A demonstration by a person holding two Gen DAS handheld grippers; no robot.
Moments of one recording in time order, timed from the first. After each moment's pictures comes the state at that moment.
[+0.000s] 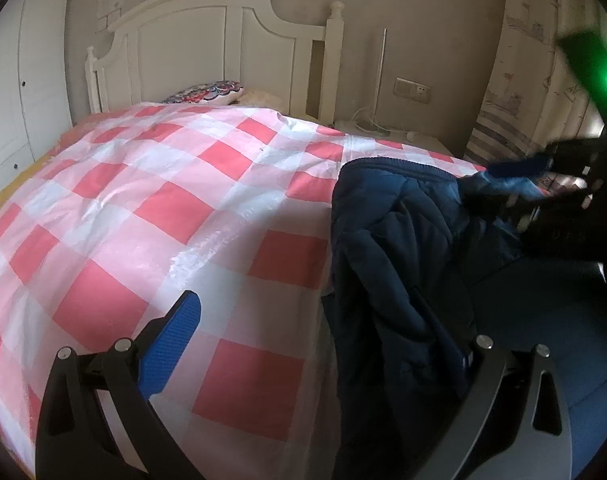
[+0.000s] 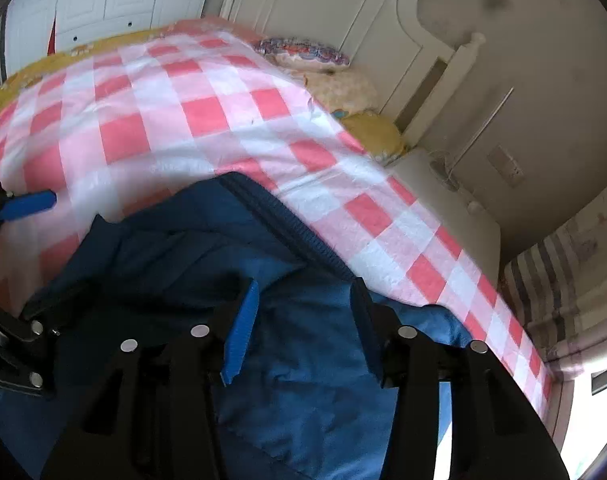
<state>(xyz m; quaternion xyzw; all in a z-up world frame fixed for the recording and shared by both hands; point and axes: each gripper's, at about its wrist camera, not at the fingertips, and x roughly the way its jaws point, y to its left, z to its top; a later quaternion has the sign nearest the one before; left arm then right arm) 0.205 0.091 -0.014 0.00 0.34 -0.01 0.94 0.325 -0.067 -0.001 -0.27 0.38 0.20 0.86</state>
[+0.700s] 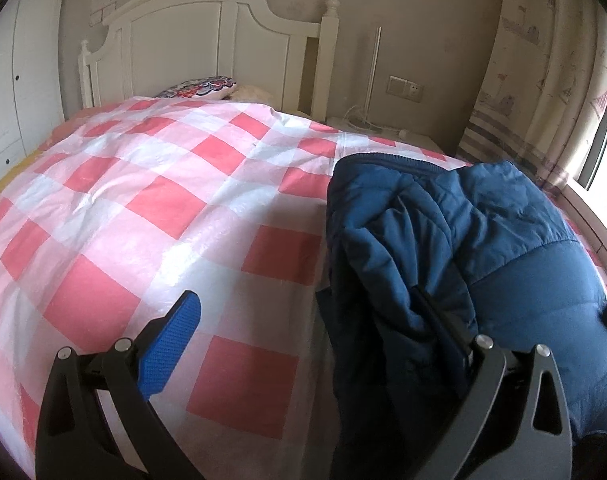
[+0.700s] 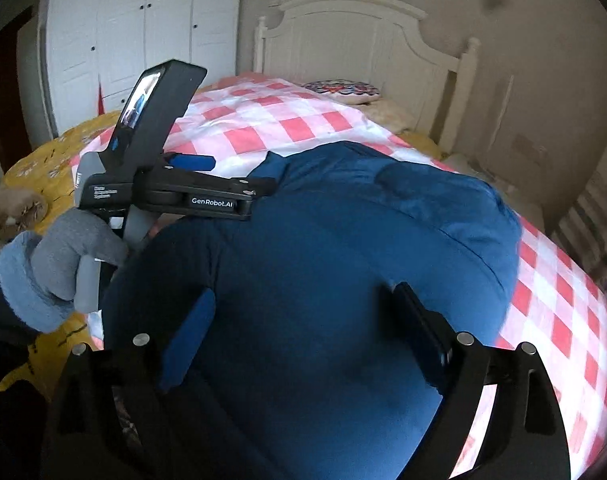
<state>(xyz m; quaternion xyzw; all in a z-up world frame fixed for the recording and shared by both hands) 0.208 0.093 -0.016 -0.01 0.35 -0.03 0.94 0.151 -0.122 0.000 -0.14 0.32 0.29 0.89</state>
